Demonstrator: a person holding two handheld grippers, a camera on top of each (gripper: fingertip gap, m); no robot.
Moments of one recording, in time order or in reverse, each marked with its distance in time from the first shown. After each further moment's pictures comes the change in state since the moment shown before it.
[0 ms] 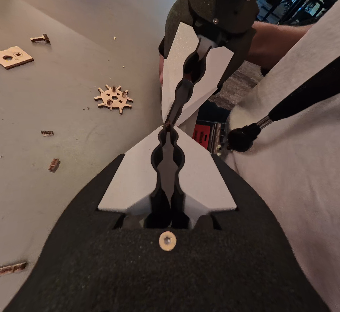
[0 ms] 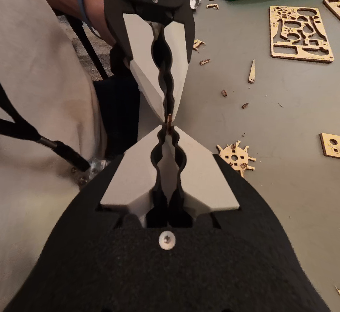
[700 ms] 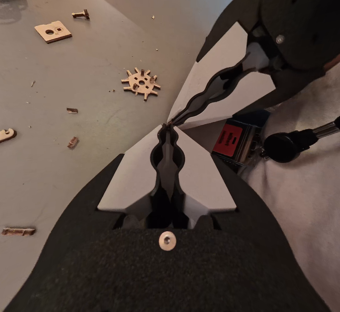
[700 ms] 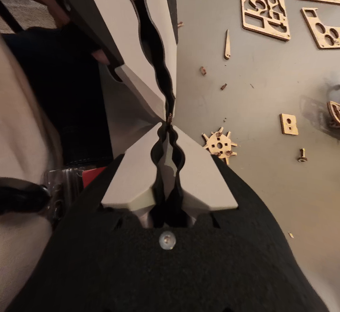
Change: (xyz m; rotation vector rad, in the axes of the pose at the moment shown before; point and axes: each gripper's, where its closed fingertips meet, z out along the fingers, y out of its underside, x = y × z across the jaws) left arm -0.024 0.014 0.008 -0.064 -0.239 -0.048; right arm 0.020 0.021 0.015 -0.232 0.328 -0.102
